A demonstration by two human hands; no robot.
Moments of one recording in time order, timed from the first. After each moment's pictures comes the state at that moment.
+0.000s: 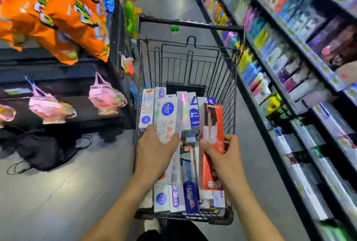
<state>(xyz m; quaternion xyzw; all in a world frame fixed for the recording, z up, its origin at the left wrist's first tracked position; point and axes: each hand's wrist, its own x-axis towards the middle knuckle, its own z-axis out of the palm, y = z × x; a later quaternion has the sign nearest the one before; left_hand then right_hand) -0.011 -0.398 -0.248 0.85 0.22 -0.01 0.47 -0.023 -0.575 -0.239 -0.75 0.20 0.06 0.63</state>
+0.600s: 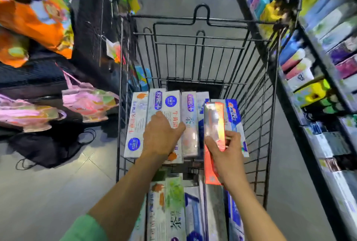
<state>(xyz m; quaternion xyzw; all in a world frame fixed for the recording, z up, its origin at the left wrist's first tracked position) 0.204 -0.405 -0.410 0.93 0.24 -0.11 0.27 0.158 -0.581 -0.397 -0.77 0.22 0.10 0.59</state>
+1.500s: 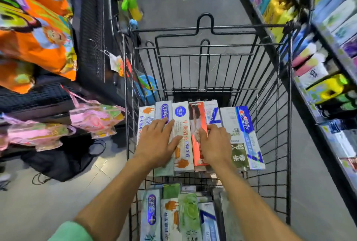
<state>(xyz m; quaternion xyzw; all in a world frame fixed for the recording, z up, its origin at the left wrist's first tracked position) 0.231 -0.338 -0.427 0.98 -0.06 -0.19 0.05 0.240 -0.524 -0.435 -0.93 0.16 0.18 0.28</state>
